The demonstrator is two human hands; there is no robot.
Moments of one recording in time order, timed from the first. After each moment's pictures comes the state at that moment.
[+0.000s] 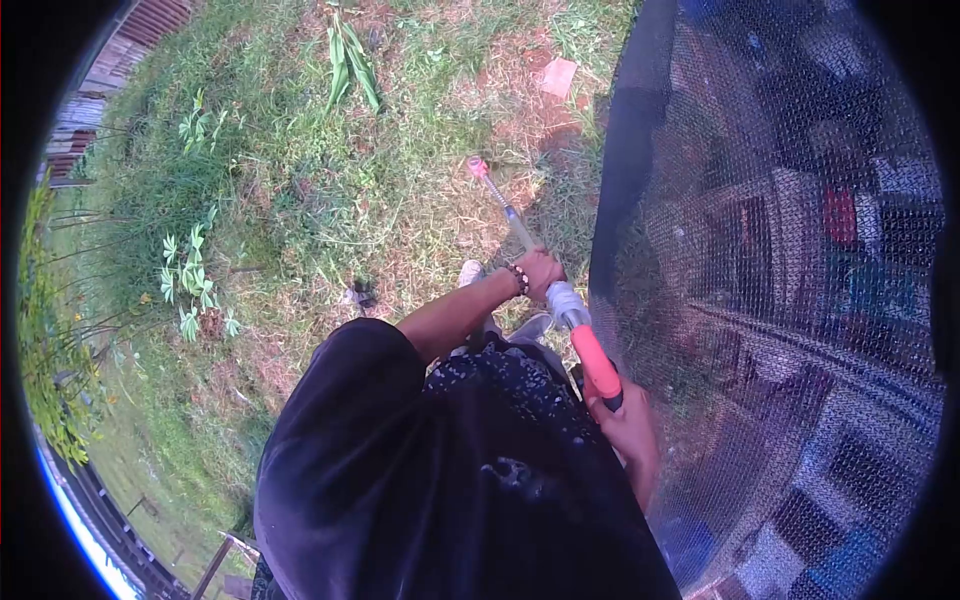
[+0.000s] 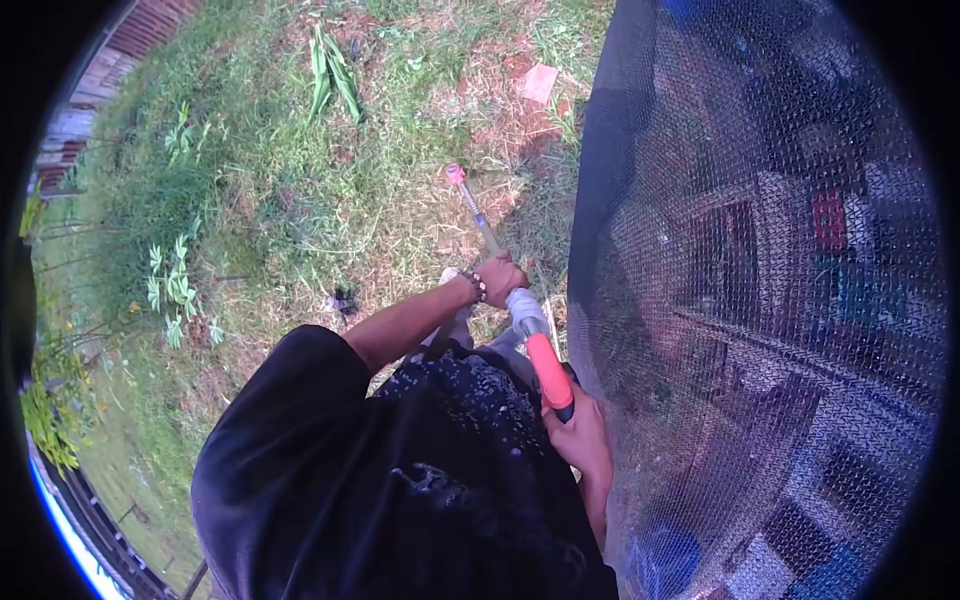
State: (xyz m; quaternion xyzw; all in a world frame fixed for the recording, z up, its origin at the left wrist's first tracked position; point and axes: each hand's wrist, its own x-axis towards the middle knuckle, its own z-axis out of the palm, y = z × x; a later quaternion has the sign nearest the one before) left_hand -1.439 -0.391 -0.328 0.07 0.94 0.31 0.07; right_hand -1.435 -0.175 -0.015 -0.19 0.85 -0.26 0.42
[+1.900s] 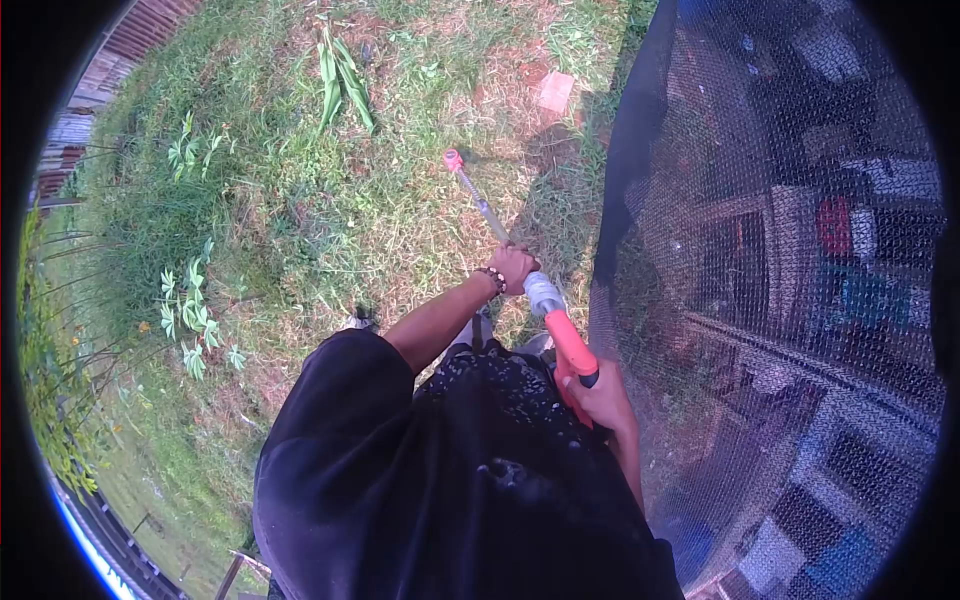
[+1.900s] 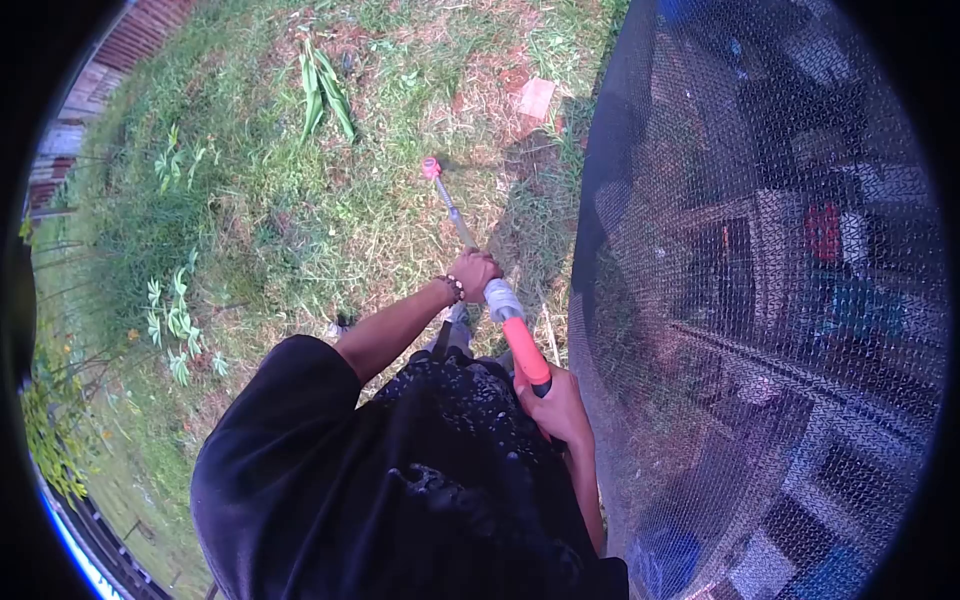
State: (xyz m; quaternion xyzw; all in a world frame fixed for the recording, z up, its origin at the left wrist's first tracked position) left_hand -1.449 -0.505 -0.327 -0.05 0.96 0.24 0.14; right_hand -1.471 -0.287 -0.063 -0.19 0.81 -0.31 0.46
